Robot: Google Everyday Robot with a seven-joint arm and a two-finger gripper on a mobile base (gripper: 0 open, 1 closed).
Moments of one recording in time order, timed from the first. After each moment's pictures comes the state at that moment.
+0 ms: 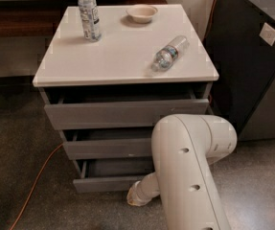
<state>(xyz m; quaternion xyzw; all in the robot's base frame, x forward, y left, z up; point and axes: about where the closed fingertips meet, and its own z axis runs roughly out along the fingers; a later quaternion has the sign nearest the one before) 0.514 0.012 0.230 -0.74 0.64 0.09 0.20</state>
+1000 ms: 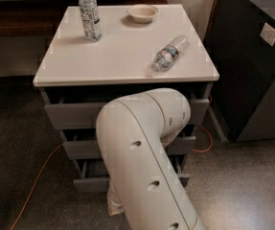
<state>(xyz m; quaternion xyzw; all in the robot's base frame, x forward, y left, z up) 0.447 0.092 0.289 -0.79 0.60 0.12 0.09</state>
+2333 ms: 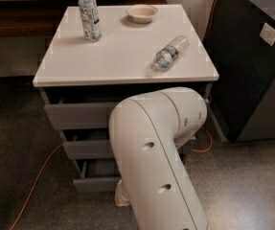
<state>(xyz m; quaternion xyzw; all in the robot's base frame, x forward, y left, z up) 0.478 0.065 0.302 -0.78 0.60 0.09 0.15</state>
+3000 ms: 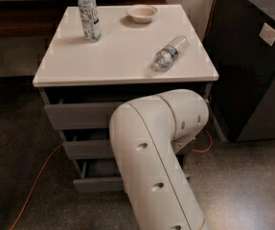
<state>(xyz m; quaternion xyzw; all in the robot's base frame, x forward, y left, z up) 0.545 0.028 0.292 -0.77 0.61 0.03 0.20</state>
